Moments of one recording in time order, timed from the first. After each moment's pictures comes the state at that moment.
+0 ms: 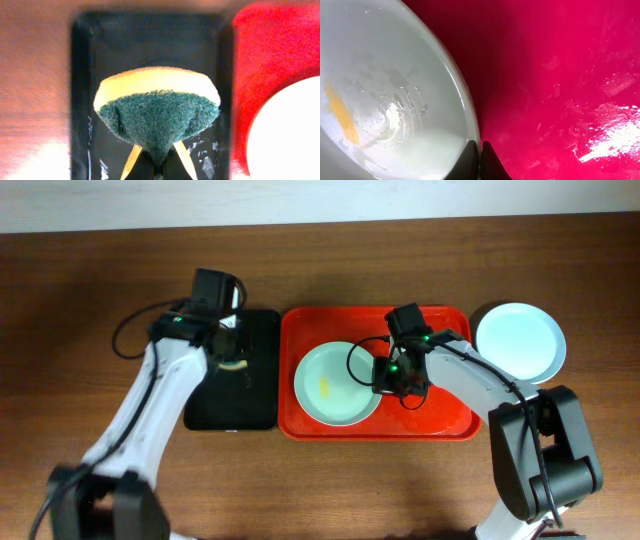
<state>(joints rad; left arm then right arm) -0.20 1.64 1.32 -0.80 -0.09 -0.18 0.31 1.84 1.11 -0.64 -0.22 0.44</state>
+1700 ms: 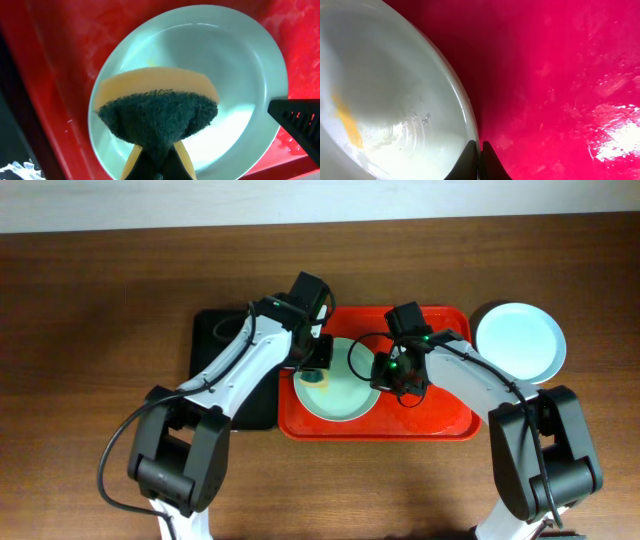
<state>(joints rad) -0.49 1.99 1.54 -0.88 0.15 -0.33 0.31 1.84 1.11 -0.61 -0.21 0.55</state>
